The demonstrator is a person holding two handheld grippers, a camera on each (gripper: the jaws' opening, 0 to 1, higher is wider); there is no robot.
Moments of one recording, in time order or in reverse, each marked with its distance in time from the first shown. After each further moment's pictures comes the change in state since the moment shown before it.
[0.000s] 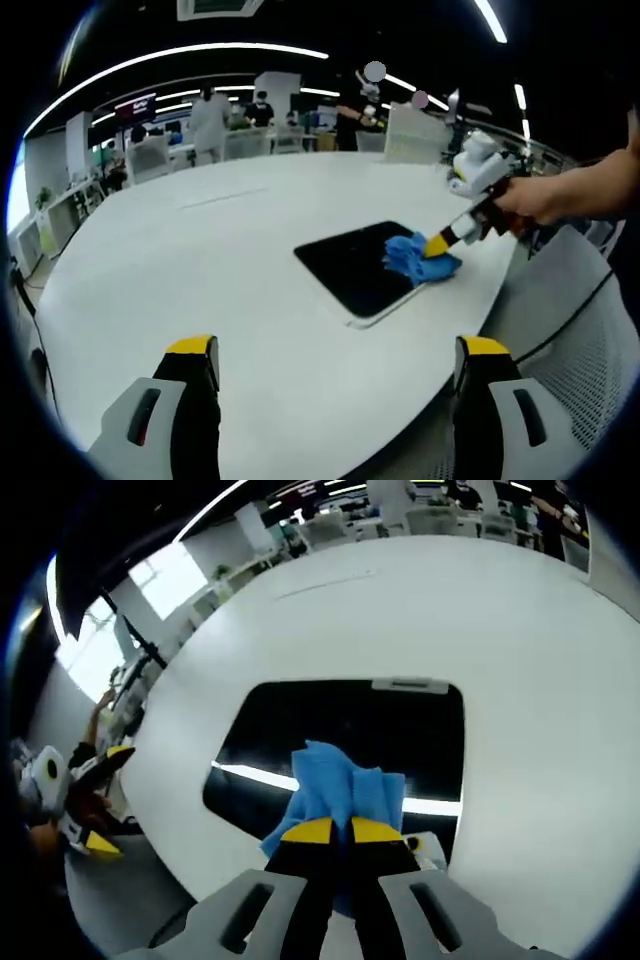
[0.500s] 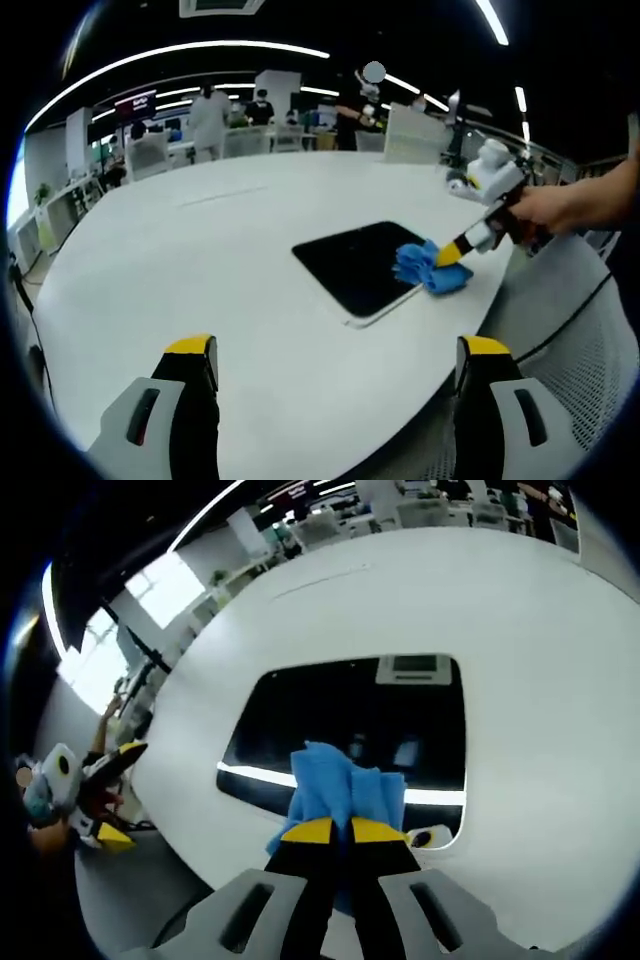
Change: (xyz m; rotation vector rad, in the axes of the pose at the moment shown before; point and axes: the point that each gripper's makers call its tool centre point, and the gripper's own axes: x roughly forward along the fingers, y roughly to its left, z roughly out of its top) left arm 0.001 -0.002 -0.001 -0.010 0.005 -0.008; right arm -0.010 0.009 -0.021 0.048 0.017 0.033
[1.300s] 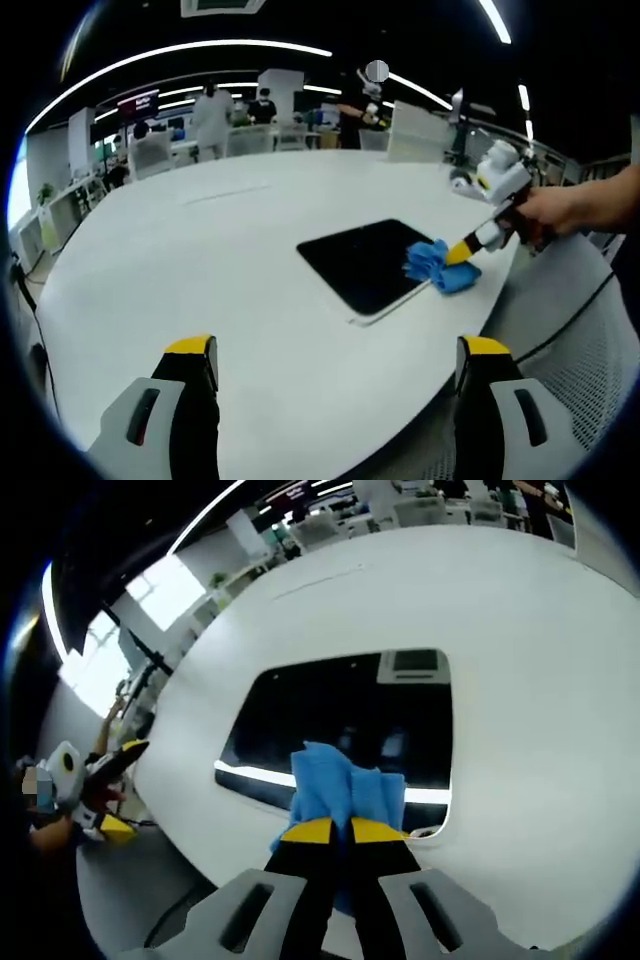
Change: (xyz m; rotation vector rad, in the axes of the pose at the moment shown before) left arm -0.002 0.005 -0.002 -0.004 0.004 0.022; right arm -0.007 -0.010 -0.003 0.007 -0.013 0.004
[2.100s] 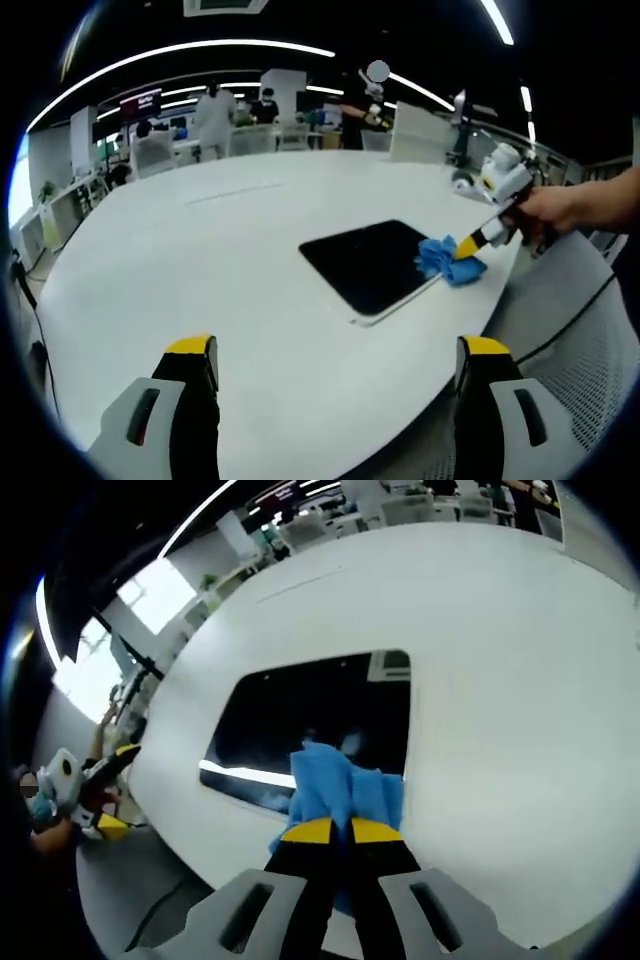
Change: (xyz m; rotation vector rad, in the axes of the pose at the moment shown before) left arm 0.000 0.001 0.000 -0.004 -0.002 0.005; right arm -0.013 -0.029 0.001 0.023 0.012 -0.044
